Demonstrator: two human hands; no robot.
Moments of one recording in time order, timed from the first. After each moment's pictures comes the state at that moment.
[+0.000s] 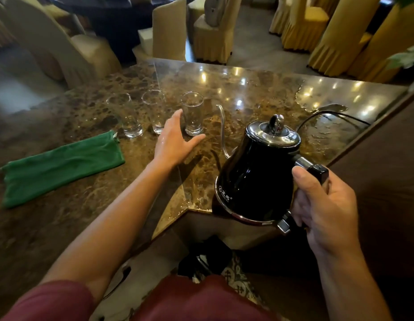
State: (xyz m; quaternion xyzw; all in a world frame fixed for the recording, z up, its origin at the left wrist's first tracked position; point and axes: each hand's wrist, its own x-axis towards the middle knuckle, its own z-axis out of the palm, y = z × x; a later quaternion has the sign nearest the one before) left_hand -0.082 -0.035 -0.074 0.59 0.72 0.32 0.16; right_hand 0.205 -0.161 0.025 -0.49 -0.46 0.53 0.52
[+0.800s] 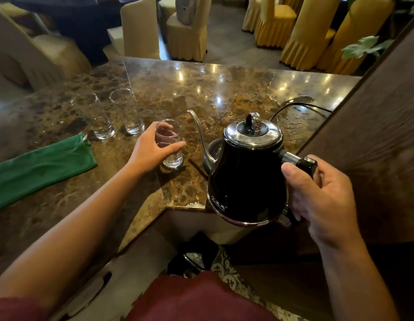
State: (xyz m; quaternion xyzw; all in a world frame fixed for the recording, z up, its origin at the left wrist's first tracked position) left_hand -0.082 -0.053 -0.082 0.61 0.61 0.40 0.32; right_hand 0.242 -0.173 0.040 -0.48 -0.53 0.49 0.50
